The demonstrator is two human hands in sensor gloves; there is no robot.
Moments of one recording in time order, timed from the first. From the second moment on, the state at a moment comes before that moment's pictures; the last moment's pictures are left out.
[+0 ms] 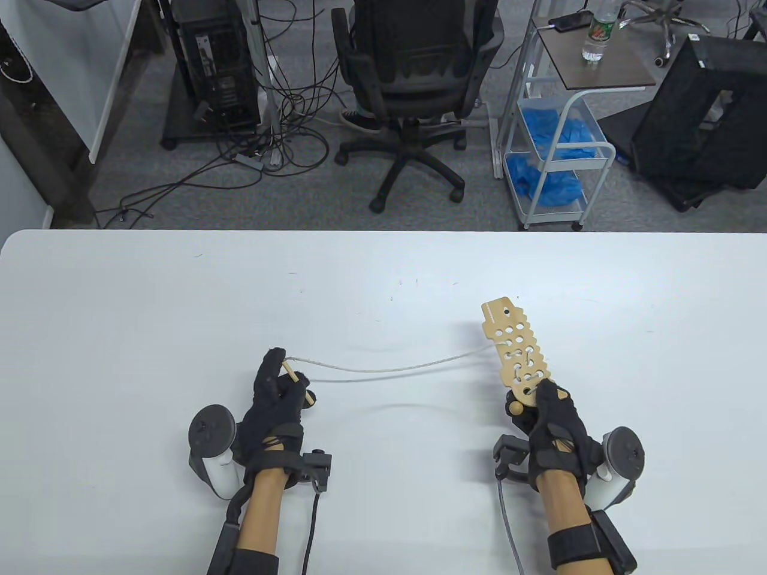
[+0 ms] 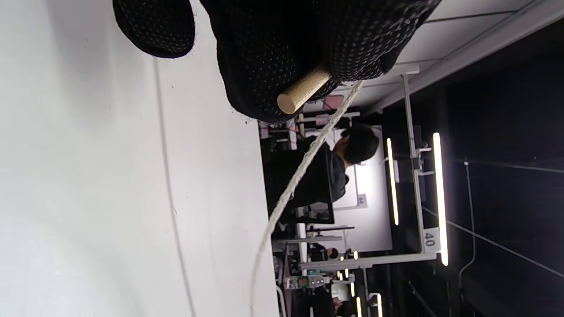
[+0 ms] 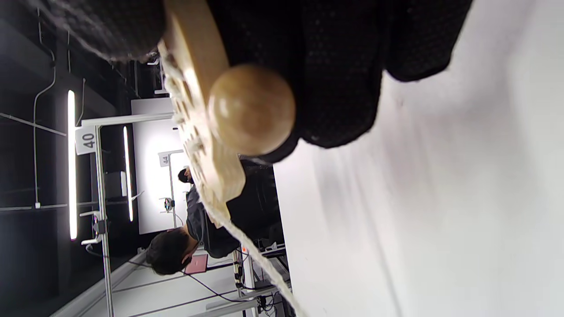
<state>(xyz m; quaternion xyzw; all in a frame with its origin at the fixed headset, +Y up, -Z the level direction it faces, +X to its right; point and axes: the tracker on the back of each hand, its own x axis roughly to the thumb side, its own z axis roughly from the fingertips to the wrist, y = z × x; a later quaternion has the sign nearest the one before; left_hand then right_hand) -0.217 -0.752 -0.274 0.05 0.10 0.64 0.76 0.241 -0.783 -0.255 -0.26 -0.10 0.61 0.74</state>
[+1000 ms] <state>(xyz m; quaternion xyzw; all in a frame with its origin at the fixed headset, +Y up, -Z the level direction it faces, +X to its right) -0.182 -0.725 -0.265 0.10 0.02 0.56 0.82 0.164 -0.769 -0.252 -0.11 -0.04 0.72 0.69</state>
